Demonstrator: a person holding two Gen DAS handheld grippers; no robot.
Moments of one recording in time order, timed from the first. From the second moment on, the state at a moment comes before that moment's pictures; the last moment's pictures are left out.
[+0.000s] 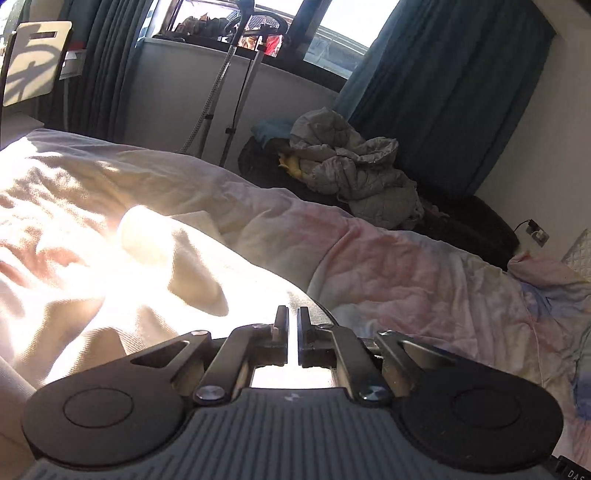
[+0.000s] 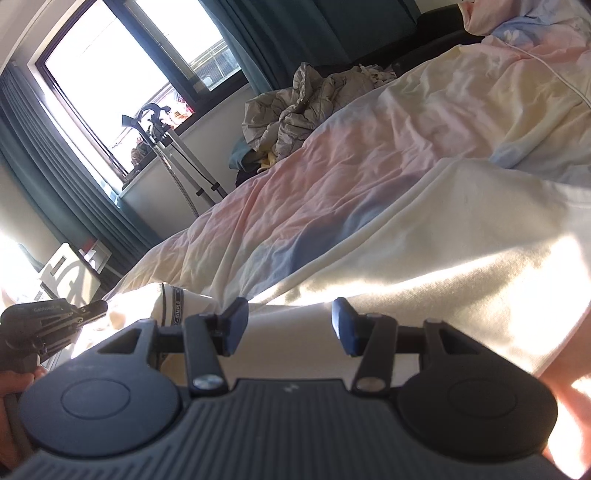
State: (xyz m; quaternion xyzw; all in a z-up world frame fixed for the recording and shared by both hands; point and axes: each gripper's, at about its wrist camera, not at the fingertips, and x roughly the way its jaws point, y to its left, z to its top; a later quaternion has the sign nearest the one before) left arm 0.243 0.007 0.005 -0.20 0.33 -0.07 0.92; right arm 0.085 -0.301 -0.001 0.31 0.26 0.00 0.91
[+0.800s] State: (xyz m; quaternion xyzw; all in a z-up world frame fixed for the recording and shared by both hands) left arm 0.349 0.042 -0.037 -0.23 0.31 0.01 0.92; right arm 0.137 -0.302 -0.042 0.32 0.31 0.00 0.90
